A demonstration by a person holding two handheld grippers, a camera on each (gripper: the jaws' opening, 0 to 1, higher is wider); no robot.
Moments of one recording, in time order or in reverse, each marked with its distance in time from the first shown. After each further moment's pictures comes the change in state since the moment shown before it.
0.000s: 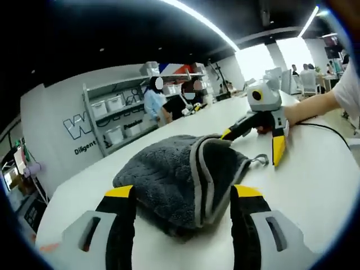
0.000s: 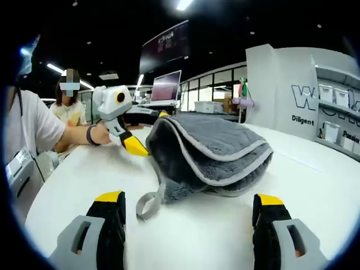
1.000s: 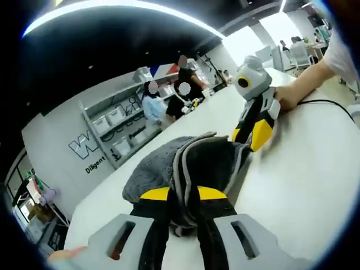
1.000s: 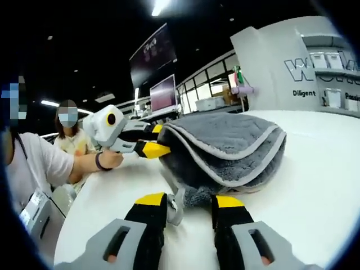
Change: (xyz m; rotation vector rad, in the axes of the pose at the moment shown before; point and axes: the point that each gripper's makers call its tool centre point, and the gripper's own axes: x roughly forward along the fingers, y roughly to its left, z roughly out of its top) left arm -0.006 0.001 0.006 0.194 0.013 0.050; right arm 0.003 0.018 0.010 0.275 -0.040 0.082
